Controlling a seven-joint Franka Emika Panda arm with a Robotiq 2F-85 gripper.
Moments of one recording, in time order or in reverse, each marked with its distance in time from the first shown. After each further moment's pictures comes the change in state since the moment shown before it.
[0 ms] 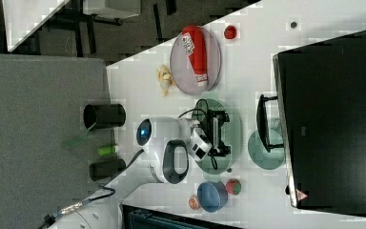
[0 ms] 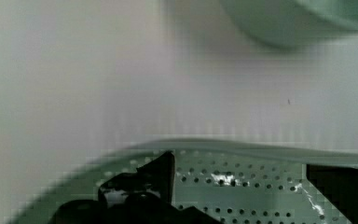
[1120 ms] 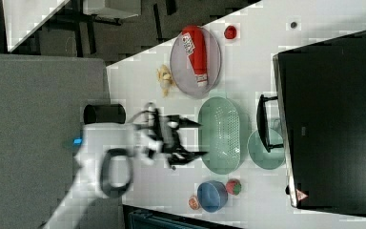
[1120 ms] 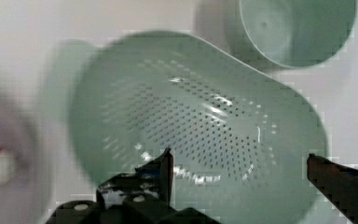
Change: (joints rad) arm 0.005 -0.425 0.108 0.025 0.050 -0.435 -0.340
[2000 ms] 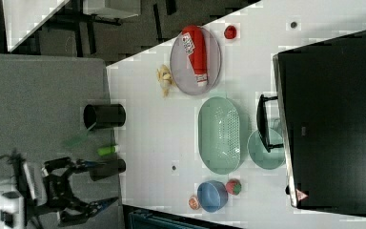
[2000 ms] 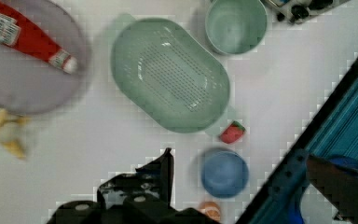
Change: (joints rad) arm -0.014 -0.401 -0.024 0.338 0.156 -0.700 -0.374
